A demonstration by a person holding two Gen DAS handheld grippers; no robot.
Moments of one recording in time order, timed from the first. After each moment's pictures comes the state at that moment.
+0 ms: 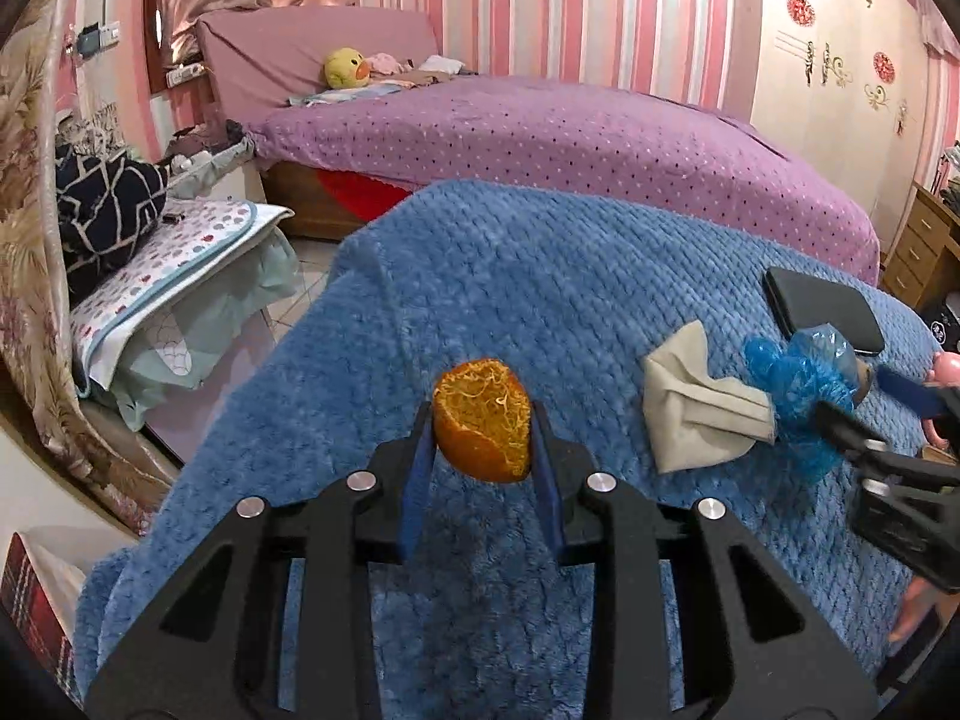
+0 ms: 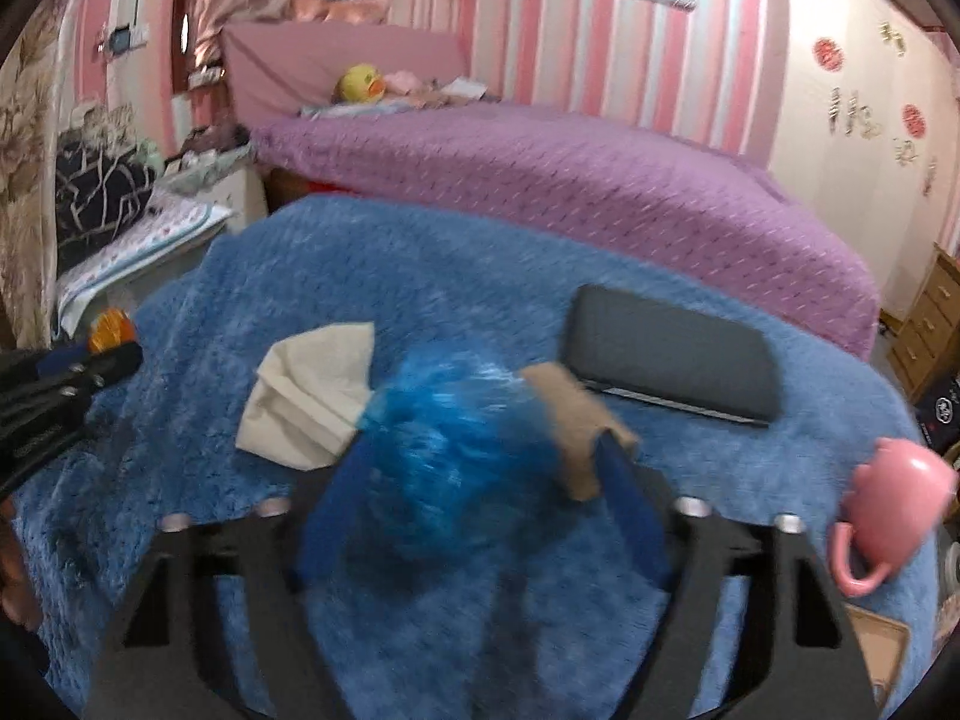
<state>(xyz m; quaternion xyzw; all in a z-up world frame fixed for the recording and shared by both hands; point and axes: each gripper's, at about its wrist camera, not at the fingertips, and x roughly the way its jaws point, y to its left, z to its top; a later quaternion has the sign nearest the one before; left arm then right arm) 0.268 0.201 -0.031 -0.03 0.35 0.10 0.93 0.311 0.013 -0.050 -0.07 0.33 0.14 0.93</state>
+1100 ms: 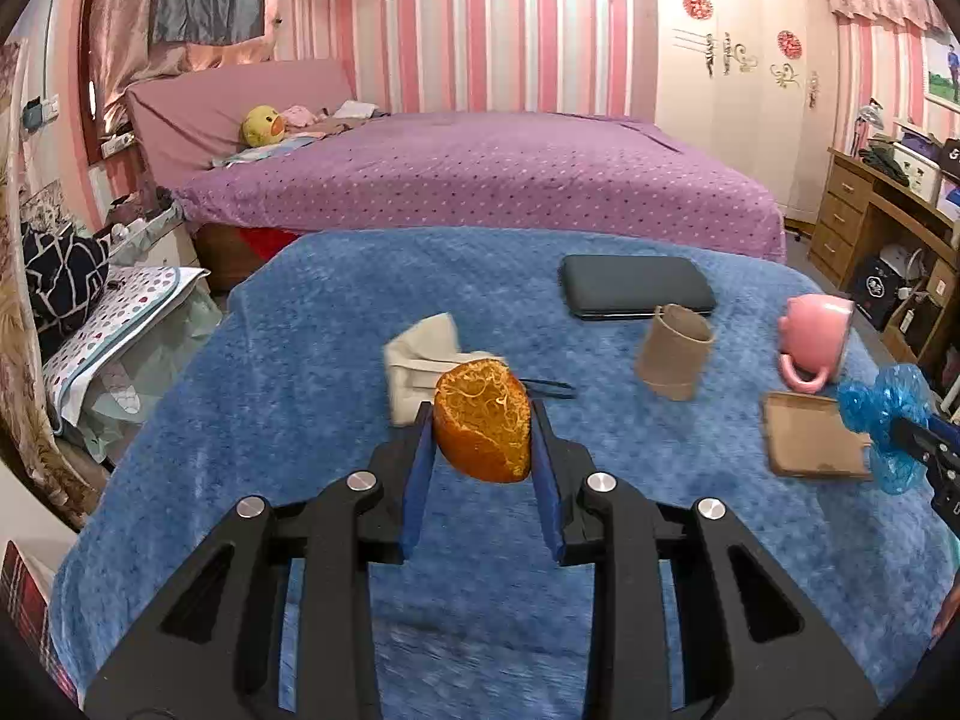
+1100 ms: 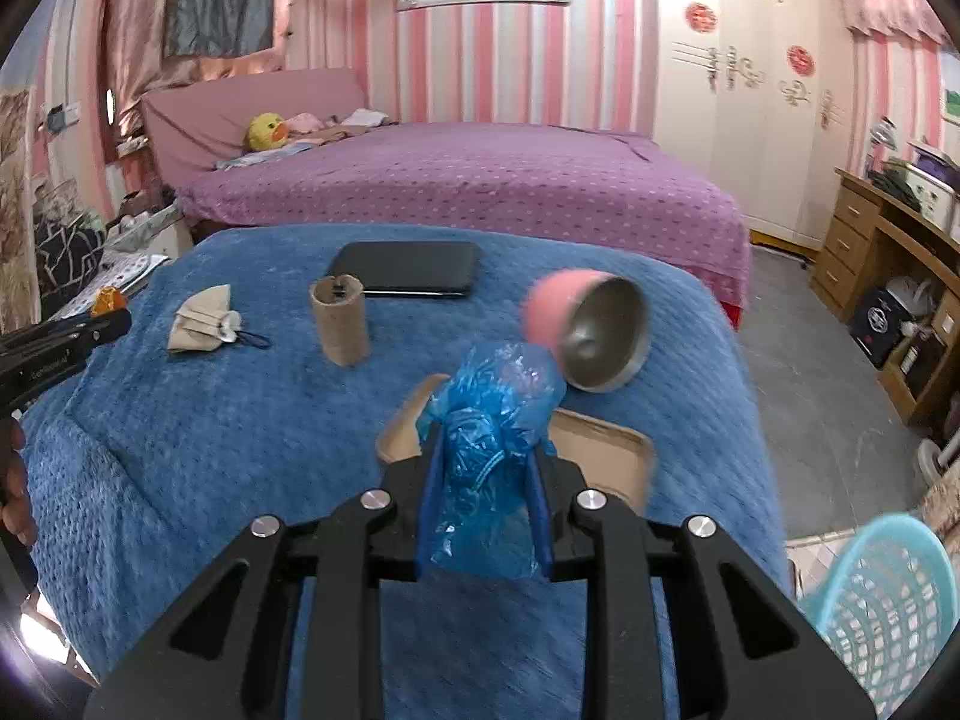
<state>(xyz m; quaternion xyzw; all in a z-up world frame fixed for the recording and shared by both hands) 0.200 0.065 0.002 0.01 0.31 0.01 0.95 0.172 -0.203 -0.022 0.00 0.31 0.04 0.95</state>
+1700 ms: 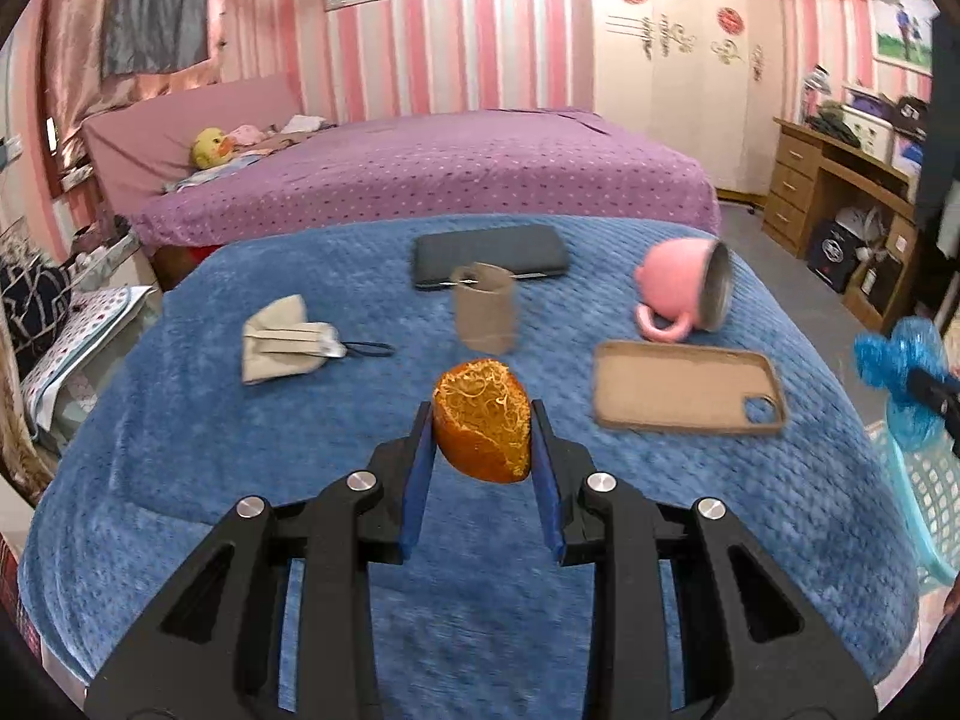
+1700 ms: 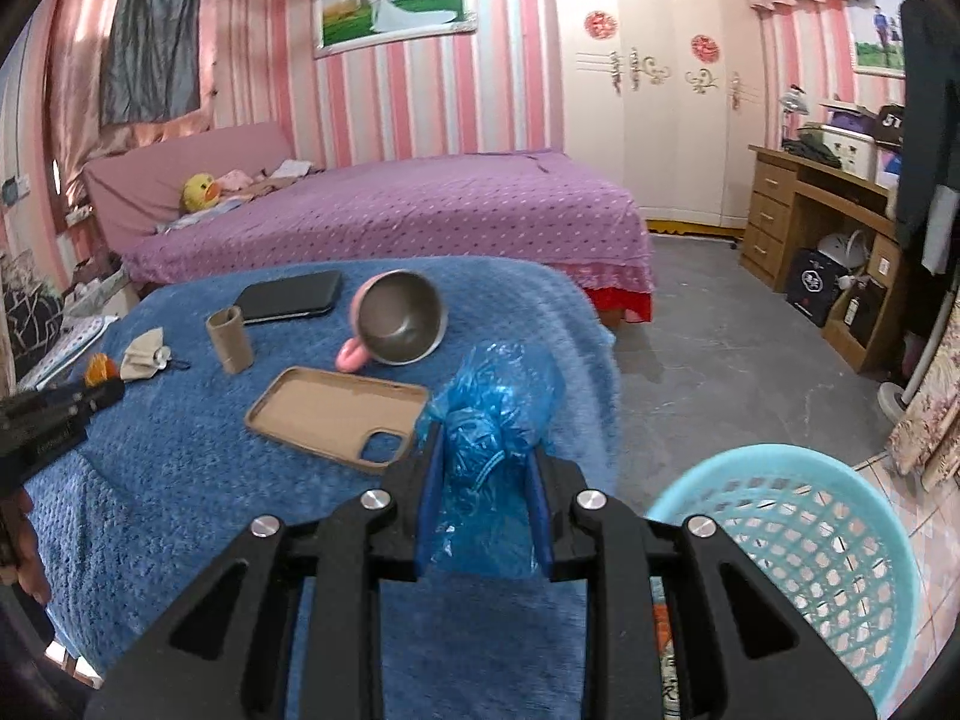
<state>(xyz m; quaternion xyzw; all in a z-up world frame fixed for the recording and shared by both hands) 0.152 -0.054 -0.007 0.04 0.31 -0.04 0.95 0.103 -0.317 -0.017 0.05 0.27 -0.03 0.96</state>
